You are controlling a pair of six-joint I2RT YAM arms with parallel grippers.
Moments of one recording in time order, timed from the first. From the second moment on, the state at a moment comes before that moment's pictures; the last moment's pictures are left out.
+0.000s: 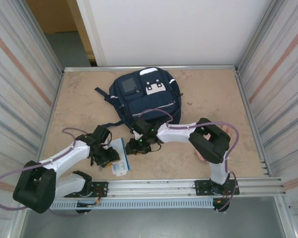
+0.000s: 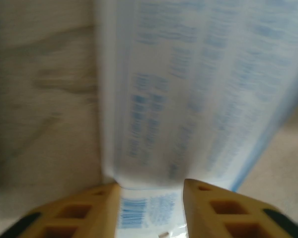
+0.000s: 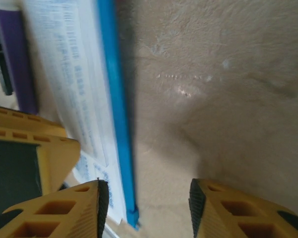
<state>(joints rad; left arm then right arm) -0.38 1.15 0.46 -0.75 0.37 -0.79 1.01 1.94 1.17 -0.31 -0.45 0.85</state>
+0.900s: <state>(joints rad) -0.33 1.12 0.38 -0.60 0.54 -0.79 1.00 2.02 1.21 -0.19 -0.63 0.85</state>
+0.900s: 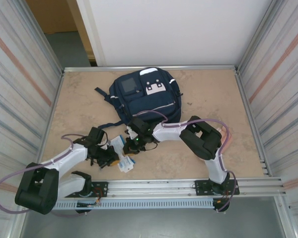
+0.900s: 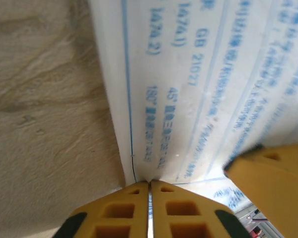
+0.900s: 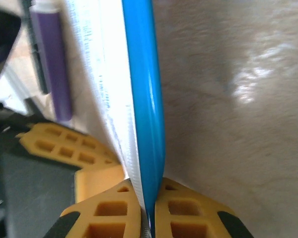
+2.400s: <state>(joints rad) -0.41 0.90 0.76 -0.21 0.98 -0.74 0.73 1.21 0.87 0.02 -0.83 0.75</state>
